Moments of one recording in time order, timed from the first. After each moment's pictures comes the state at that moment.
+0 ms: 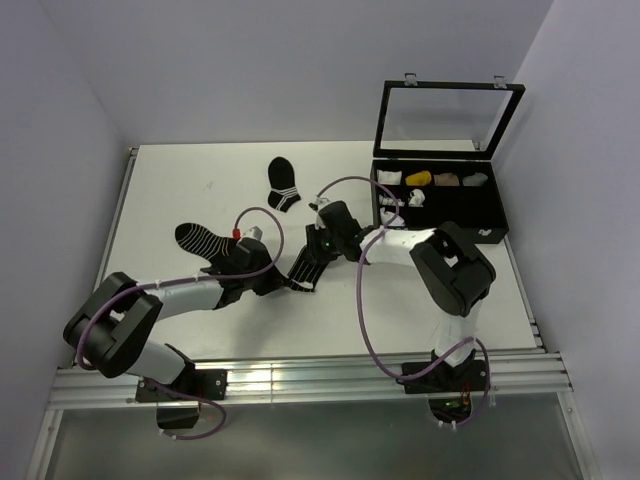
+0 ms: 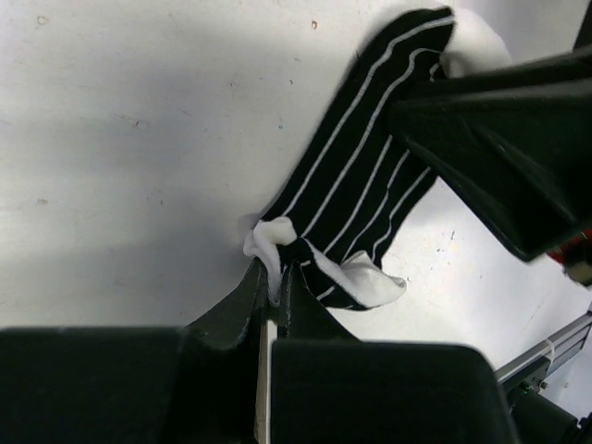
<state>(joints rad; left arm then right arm) -0.65 1.44 0.54 0.13 0.03 -0.96 0.66 1.86 1.02 0.04 -0.17 0.41</state>
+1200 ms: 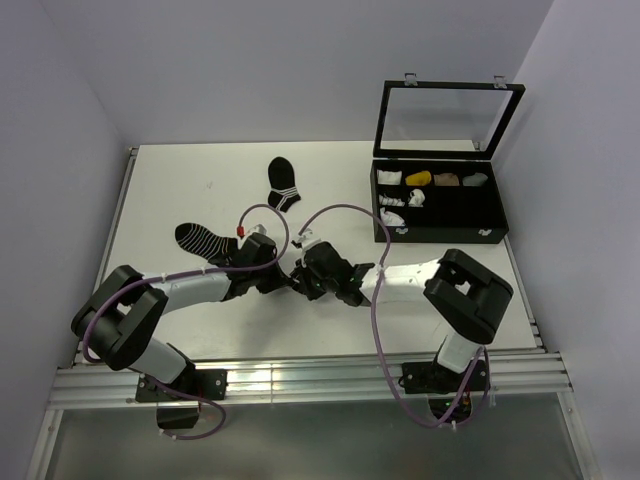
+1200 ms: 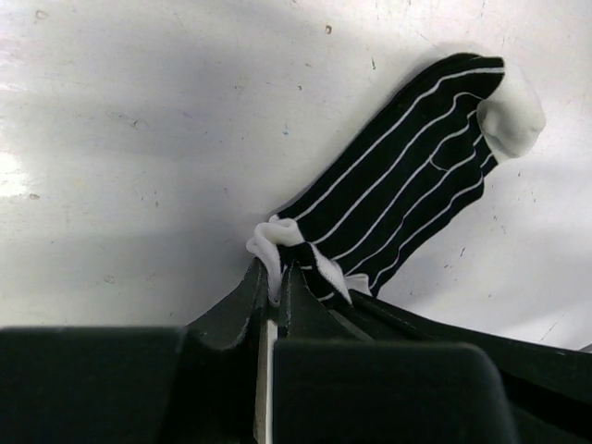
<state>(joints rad) -0.68 1.50 0.65 -0.01 -0.03 -1.00 0.95 1.67 0.78 0.15 0.08 0.35</state>
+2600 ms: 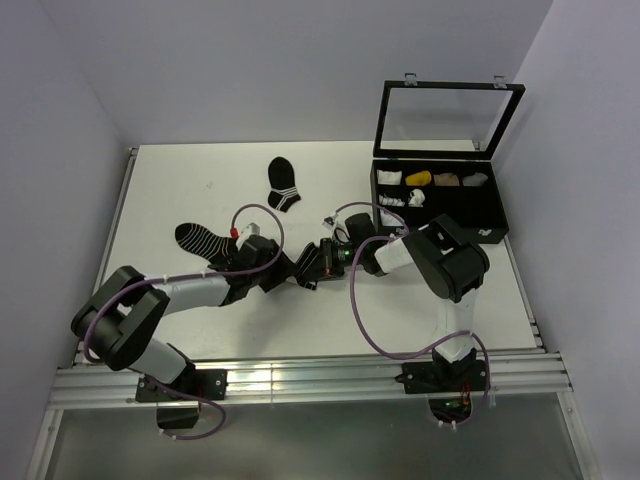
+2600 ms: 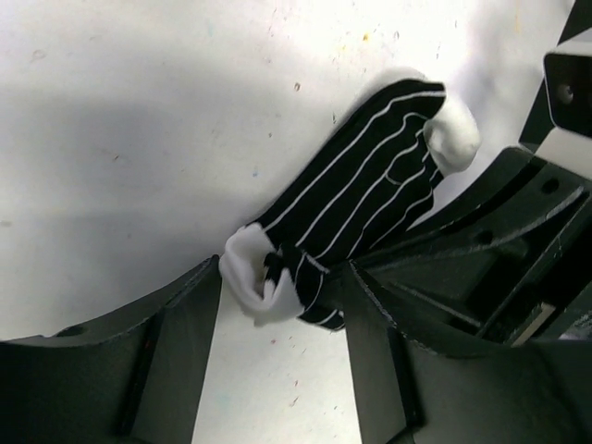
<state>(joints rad) -0.68 1.49 0.58 0.15 -0.09 -1.13 0.53 1.96 0.80 0.46 -0.79 0.71</state>
